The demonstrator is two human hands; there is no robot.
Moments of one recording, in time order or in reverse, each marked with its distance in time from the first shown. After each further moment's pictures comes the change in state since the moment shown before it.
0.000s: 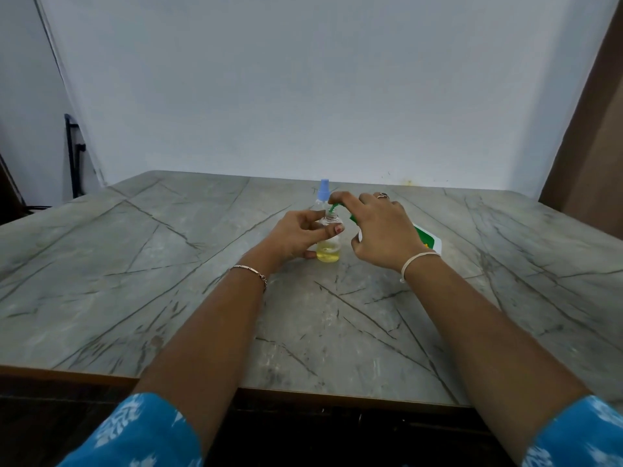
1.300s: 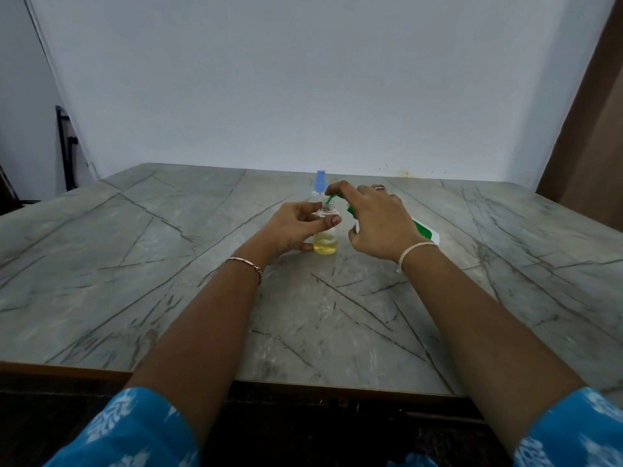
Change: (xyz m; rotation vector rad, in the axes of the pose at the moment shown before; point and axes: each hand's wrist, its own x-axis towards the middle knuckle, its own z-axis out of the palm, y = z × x) left_hand 0.005 -0.001 0.000 0.078 0.017 -0.017; right_hand 0.000 0.002 0.001 0.054 -0.016 0.013
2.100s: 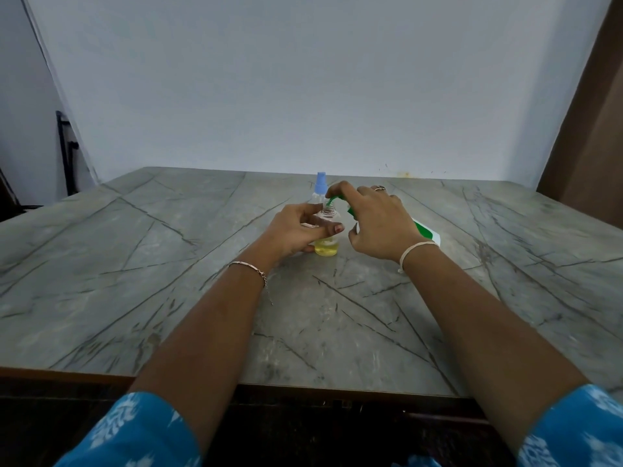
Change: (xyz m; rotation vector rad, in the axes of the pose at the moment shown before) left_hand -0.002 -0.004 0.000 0.095 0.022 0.094; right_hand 0.002 -0.002 -0.002 -0.001 -0.019 0.005
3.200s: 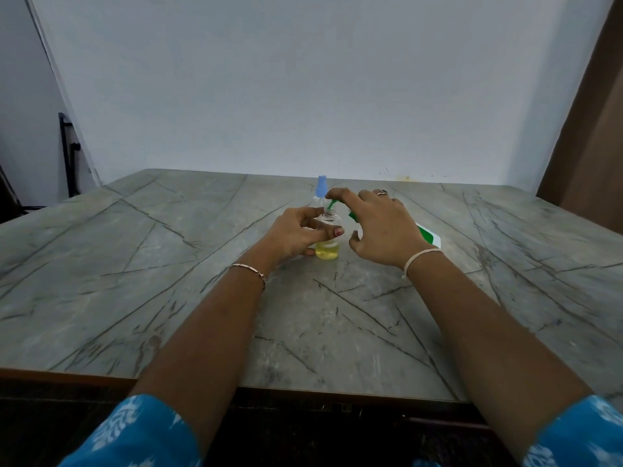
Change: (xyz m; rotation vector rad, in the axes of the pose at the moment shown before) left_hand 0.002 -0.002 -0.001 -0.043 -0.025 -0.047; right_hand -0.004 0.003 -0.001 -0.030 0.029 -0.065
